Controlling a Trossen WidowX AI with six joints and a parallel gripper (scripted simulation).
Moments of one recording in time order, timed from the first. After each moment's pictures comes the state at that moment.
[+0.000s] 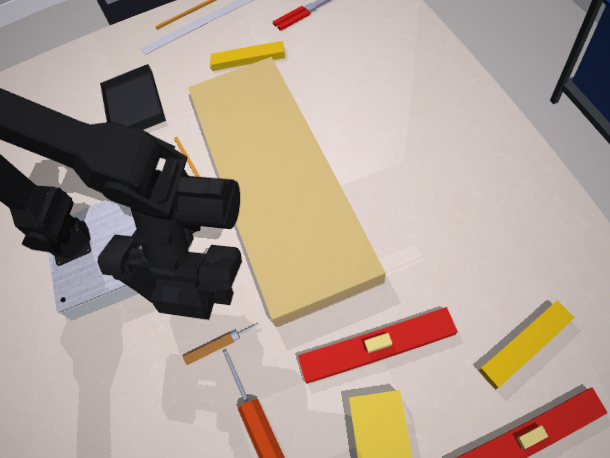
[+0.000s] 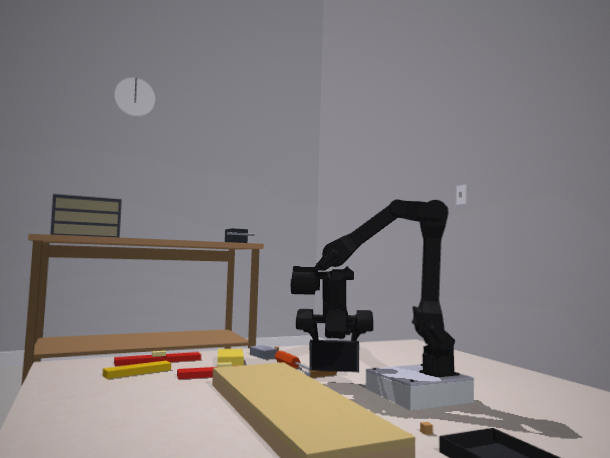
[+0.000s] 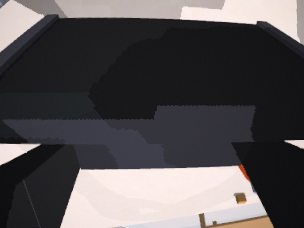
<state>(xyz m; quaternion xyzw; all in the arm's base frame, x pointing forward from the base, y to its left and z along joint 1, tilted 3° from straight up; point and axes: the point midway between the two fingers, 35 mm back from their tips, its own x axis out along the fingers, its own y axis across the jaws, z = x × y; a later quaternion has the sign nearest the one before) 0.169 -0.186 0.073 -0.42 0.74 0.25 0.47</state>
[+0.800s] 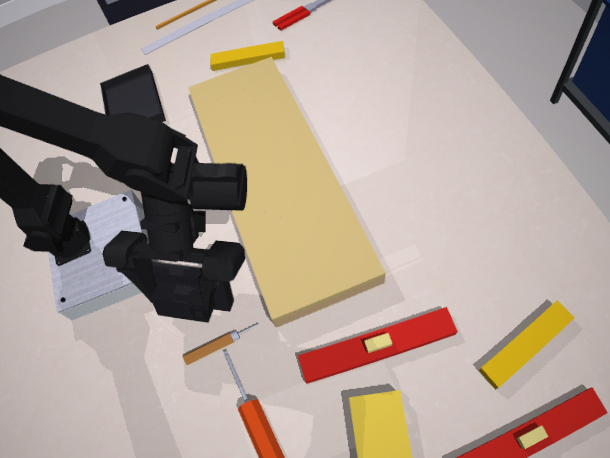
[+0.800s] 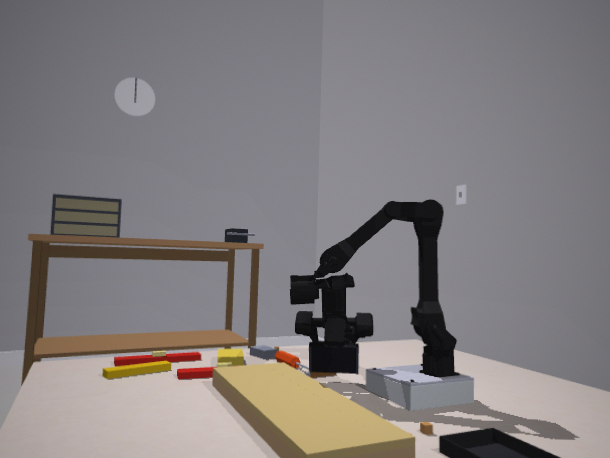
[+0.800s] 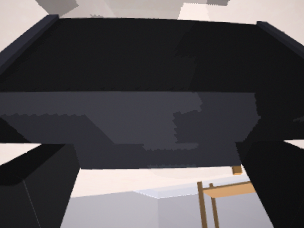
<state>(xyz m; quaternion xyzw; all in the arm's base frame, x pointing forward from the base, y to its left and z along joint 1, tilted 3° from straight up) 0.172 -0.183 0.070 -0.44 0.77 0.21 0.40</state>
